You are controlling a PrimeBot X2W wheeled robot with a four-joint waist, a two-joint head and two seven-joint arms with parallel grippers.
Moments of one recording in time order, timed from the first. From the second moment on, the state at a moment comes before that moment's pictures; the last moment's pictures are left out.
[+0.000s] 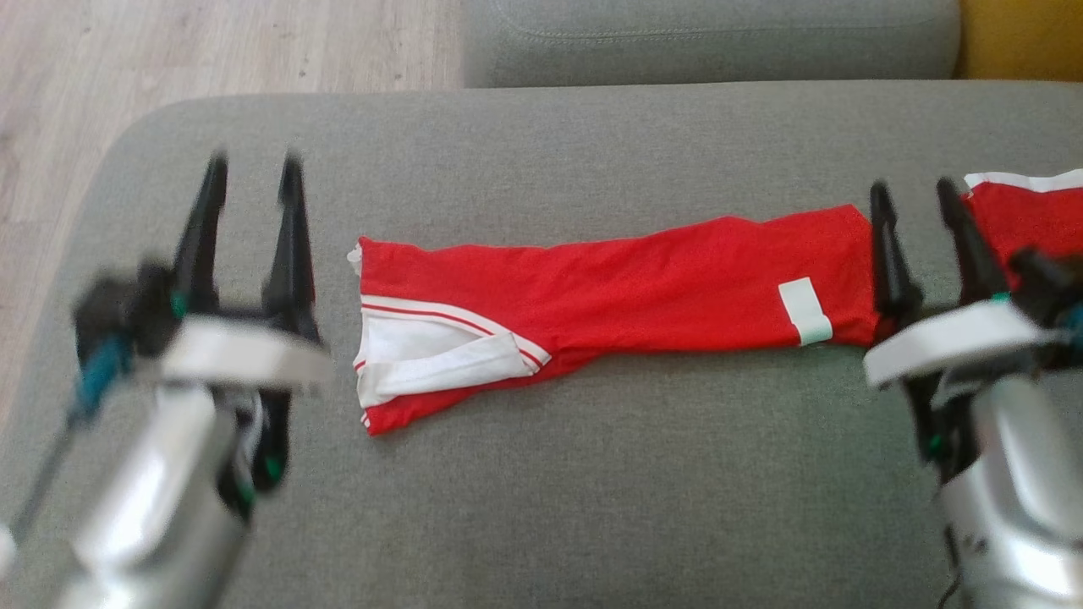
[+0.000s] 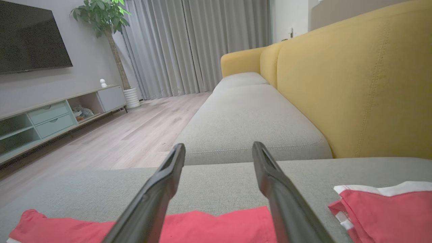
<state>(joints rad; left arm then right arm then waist) -0.50 0.41 -0.55 0.24 -0.74 0.16 -0.26 -0.39 -0.20 0.09 0.44 0.34 0.13 -0.17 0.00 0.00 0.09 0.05</state>
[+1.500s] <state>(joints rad) -0.20 0.05 -0.10 0.19 -0.20 -0.07 -0.26 -0.54 -0.05 -0.36 0.92 -0.01 0.13 -0.23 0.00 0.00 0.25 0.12</state>
